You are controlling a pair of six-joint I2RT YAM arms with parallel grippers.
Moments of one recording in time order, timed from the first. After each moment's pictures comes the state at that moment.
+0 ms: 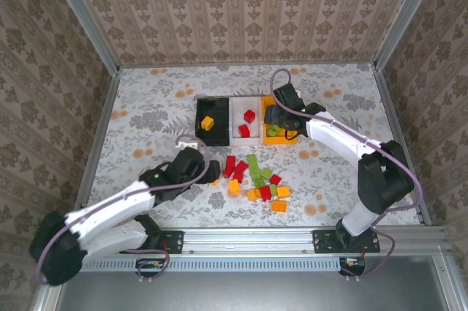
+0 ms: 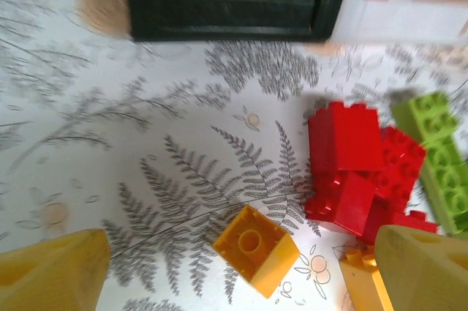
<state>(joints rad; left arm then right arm) -0.84 1.04 0.53 -0.39 -0.22 -0.67 0.48 1.62 1.20 -0.51 0.23 0.61</state>
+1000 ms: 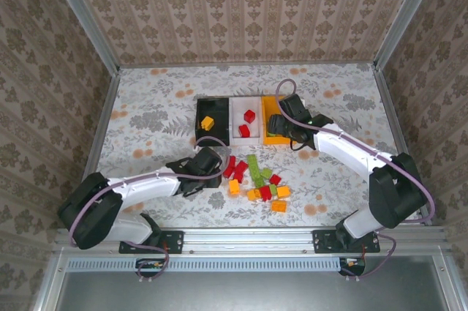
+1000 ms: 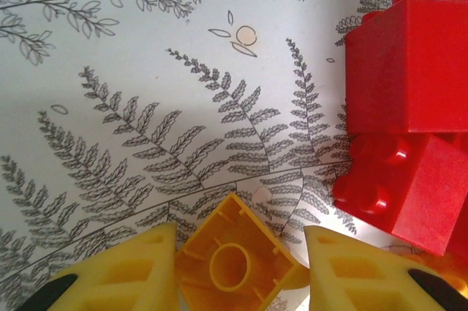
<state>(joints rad) -0.86 1.32 0.56 -0.31 -0.14 -0.71 0.49 1.50 1.07 -0.48 0.23 0.61</state>
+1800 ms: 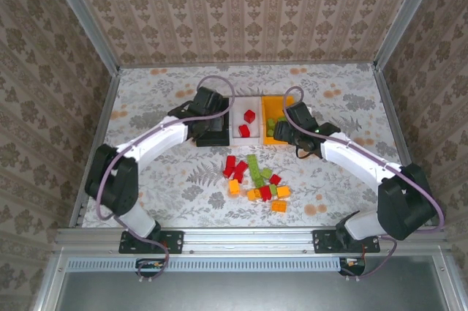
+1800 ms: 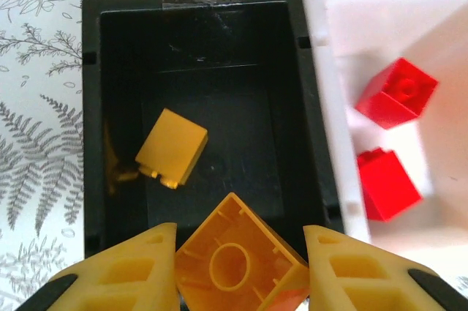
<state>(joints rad) -0.61 1.65 1.21 -0.48 -0.19 -0.41 0.48 1.40 0.95 -0.48 0.22 0.64</state>
